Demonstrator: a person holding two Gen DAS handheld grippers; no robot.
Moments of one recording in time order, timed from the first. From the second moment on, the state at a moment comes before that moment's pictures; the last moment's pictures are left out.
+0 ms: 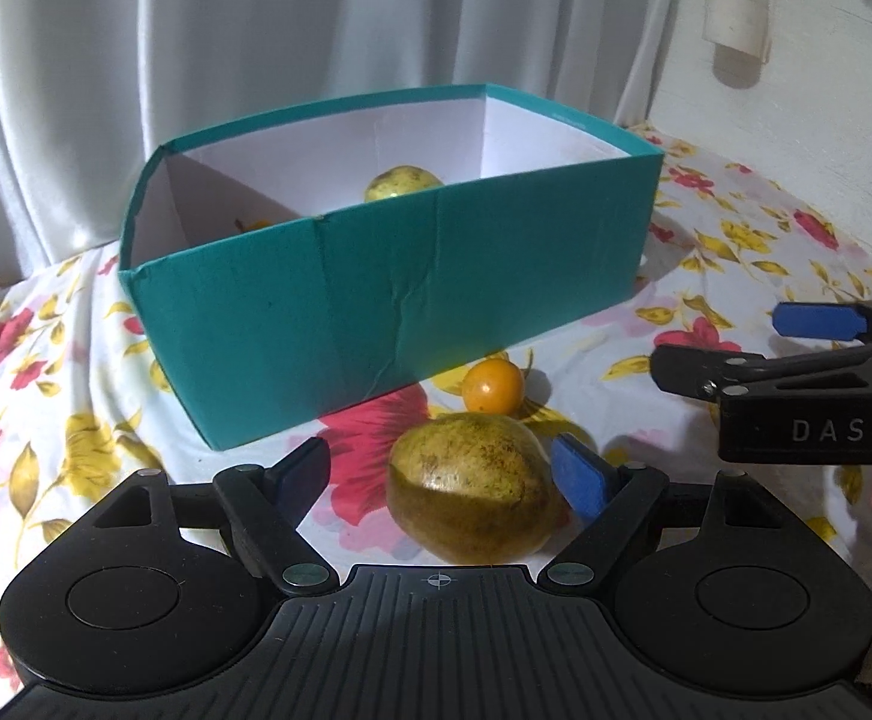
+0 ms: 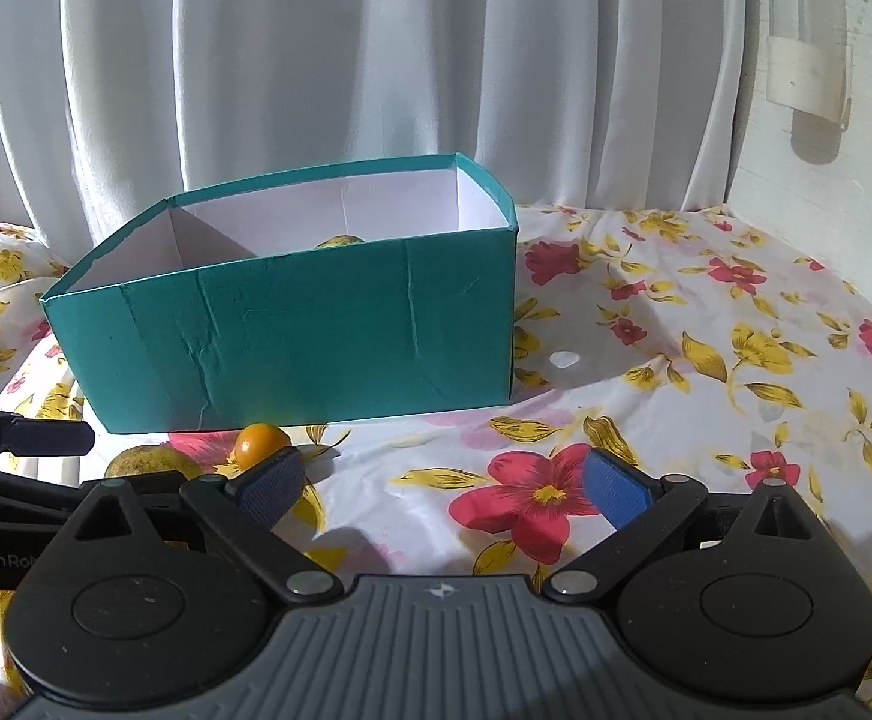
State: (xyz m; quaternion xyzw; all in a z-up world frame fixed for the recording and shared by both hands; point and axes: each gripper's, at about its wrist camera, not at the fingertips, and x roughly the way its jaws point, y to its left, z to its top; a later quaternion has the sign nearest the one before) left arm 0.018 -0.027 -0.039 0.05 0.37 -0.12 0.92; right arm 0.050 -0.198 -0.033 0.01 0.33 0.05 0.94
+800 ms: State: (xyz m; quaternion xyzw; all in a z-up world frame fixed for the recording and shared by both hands) left arm 0.043 -0.059 -0.067 0.11 0.38 -0.17 0.90; right arm 0.067 -0.173 -0.038 -0.03 0.35 0.08 0.93
